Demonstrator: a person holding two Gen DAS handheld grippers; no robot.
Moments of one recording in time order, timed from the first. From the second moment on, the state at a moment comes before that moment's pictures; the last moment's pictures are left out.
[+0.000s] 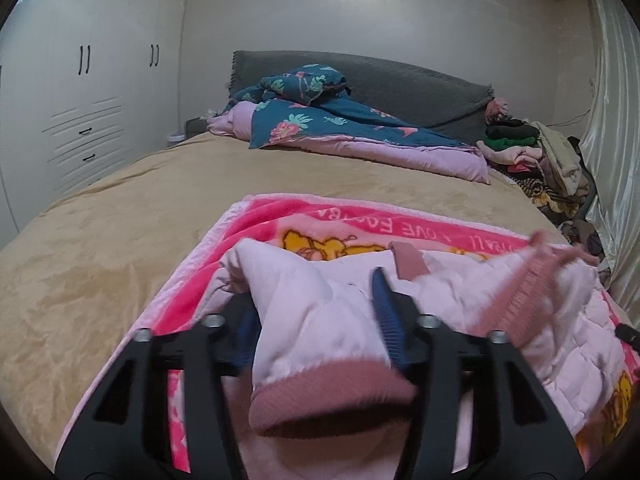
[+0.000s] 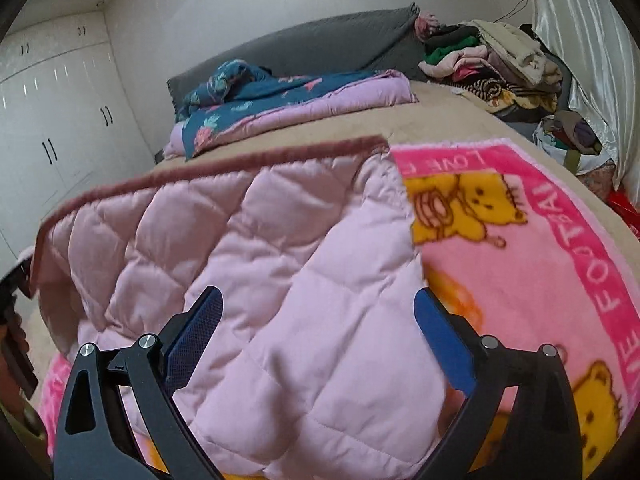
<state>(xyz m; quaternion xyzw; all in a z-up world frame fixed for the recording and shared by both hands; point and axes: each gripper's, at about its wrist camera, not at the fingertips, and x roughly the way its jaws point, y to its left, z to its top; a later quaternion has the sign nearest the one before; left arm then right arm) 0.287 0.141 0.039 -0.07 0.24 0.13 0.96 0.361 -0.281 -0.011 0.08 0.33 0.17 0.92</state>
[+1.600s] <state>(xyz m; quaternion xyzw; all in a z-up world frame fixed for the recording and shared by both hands) 0.206 0.154 -0.007 -0.04 0.28 0.15 0.95 0.263 -0.304 -0.003 0.04 0.30 0.14 0.94</state>
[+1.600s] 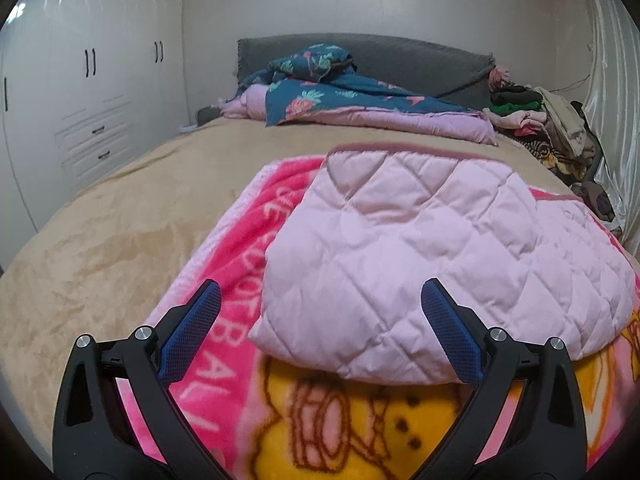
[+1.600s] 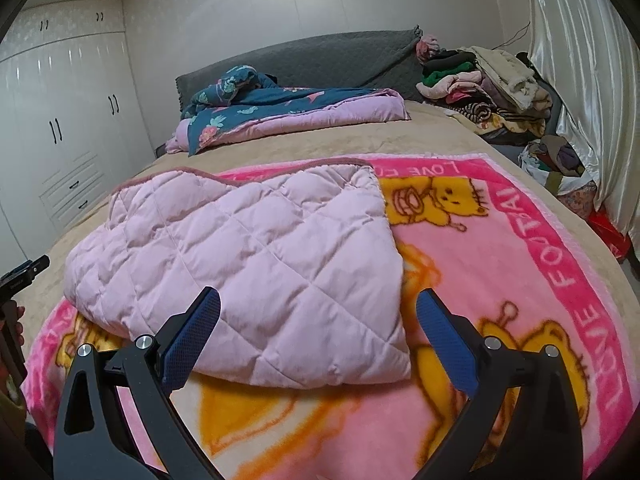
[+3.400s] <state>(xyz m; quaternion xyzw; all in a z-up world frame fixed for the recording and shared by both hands) 0.344 0.194 -0.055 -0.09 0.35 0.15 0.92 0.428 -0.266 -0.072 0.04 0.40 0.06 0.91</state>
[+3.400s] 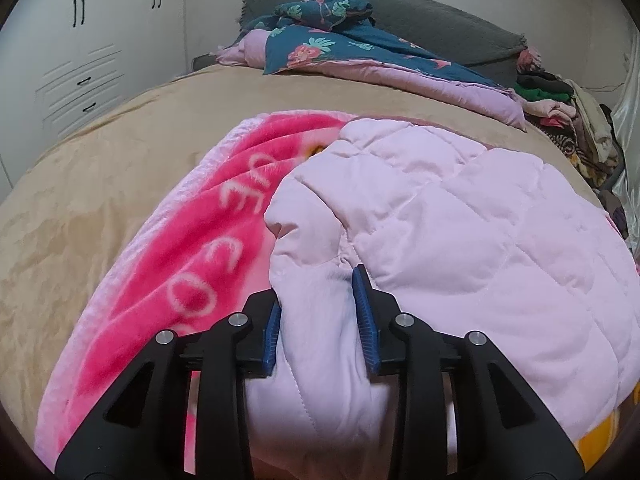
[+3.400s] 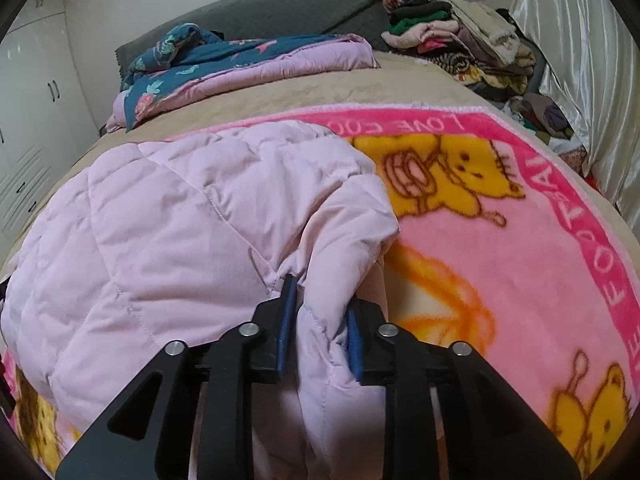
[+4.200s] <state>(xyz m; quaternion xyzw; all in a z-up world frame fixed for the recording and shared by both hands) 0.276 0.175 -0.025 -0.10 0.33 0.16 0.92 0.322 -0.291 -0.018 0.13 0.34 0.09 0.93</state>
